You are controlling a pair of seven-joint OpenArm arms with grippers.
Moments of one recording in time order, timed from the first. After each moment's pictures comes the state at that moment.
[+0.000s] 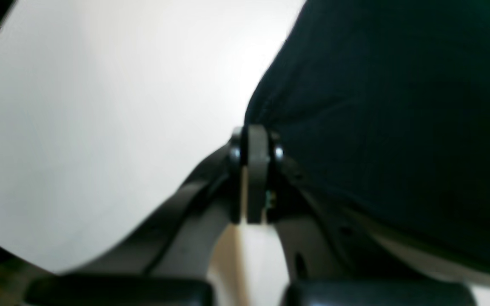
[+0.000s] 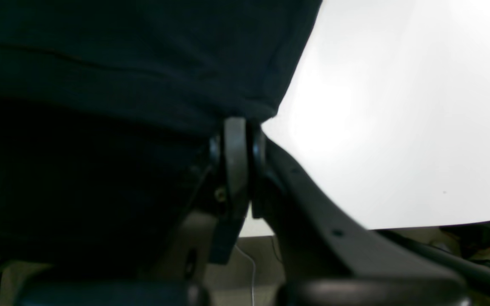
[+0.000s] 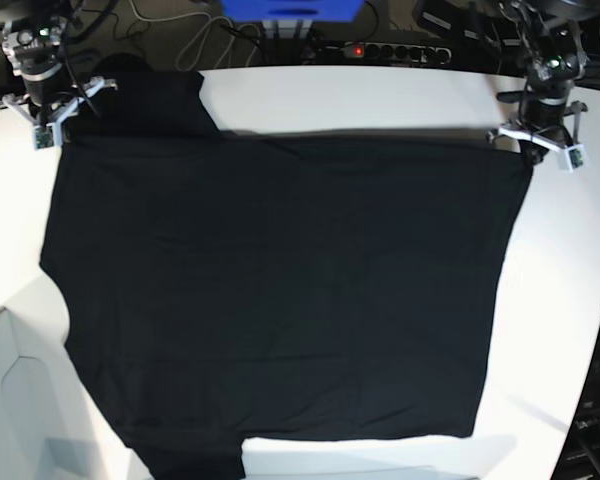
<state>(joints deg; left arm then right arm) 31.3 -10.9 -34.8 108.0 -25.6 -8.2 37.5 -32.8 -1.7 39.9 115.0 0.3 38.4 -34.8</state>
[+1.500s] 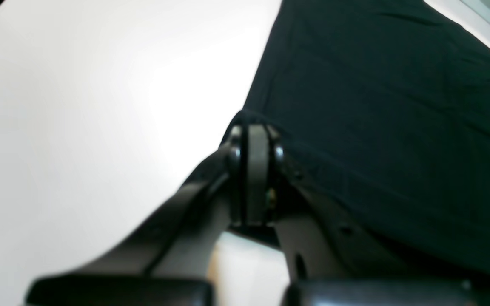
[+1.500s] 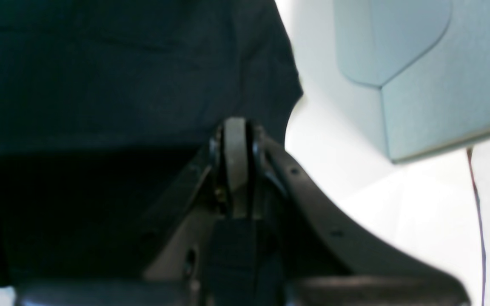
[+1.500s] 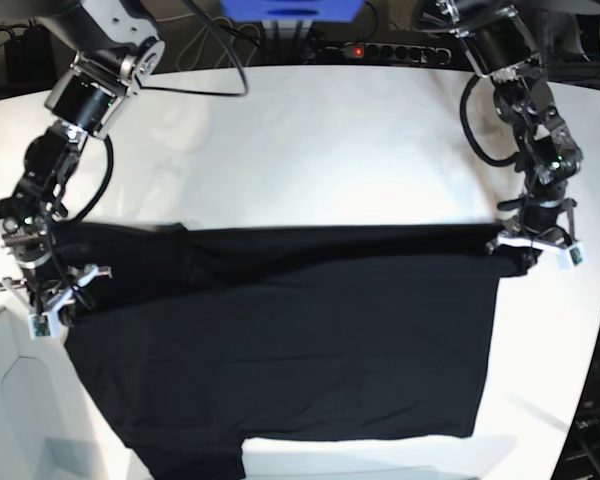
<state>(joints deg) 2.6 -11.2 -30.0 92.8 -24.9 -7.7 37.3 13.1 5.3 33.0 88.5 -8.5 39.3 -35.2</state>
